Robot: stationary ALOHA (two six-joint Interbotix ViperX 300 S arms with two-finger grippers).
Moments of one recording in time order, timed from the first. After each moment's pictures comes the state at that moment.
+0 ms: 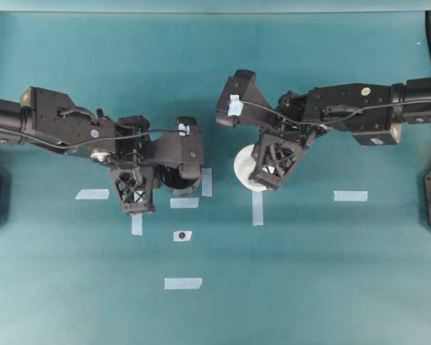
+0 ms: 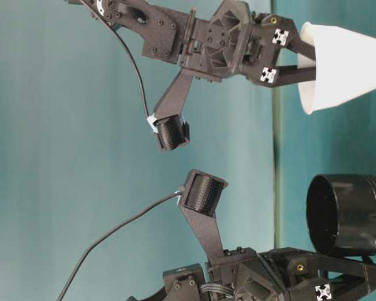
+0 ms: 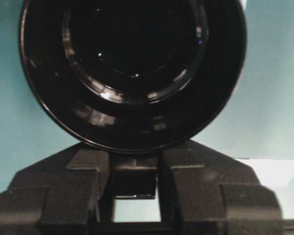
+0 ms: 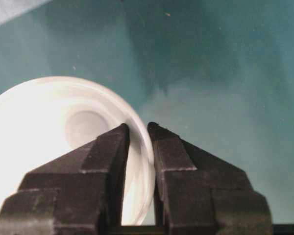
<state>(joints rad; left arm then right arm) 0.11 0.12 0.57 0.02 0.59 0.02 -0.21 0.12 0.51 0.05 0.62 0.16</state>
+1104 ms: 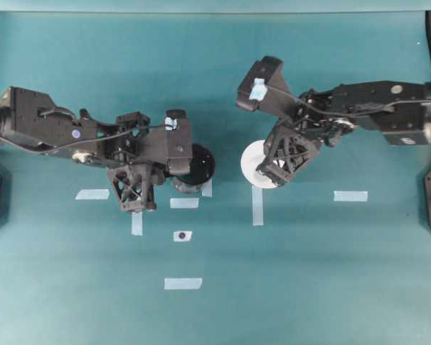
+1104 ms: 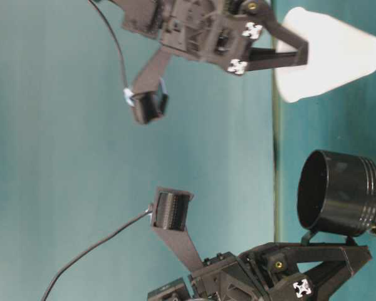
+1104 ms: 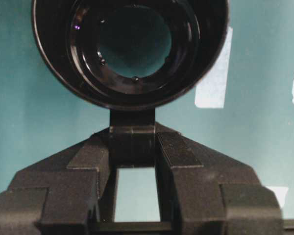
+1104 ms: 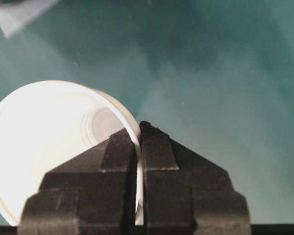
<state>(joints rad) 0.11 0.05 0.66 0.02 0.37 0.02 -0.21 -0.01 0.59 0.05 0.57 0.32</state>
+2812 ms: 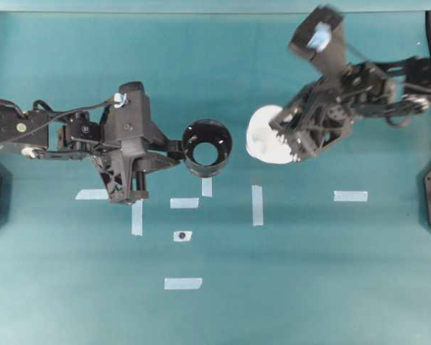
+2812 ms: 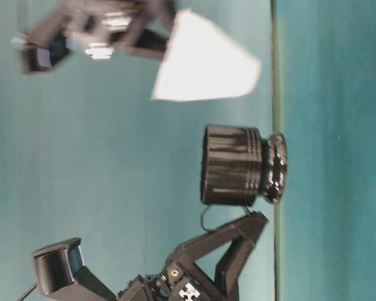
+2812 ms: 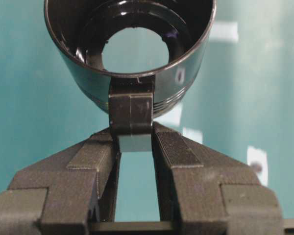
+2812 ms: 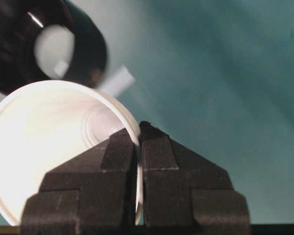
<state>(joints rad) 0.11 -0.18 0.77 0.02 0.02 0.02 -0.23 -0.33 0.58 0.05 0.56 0.48</state>
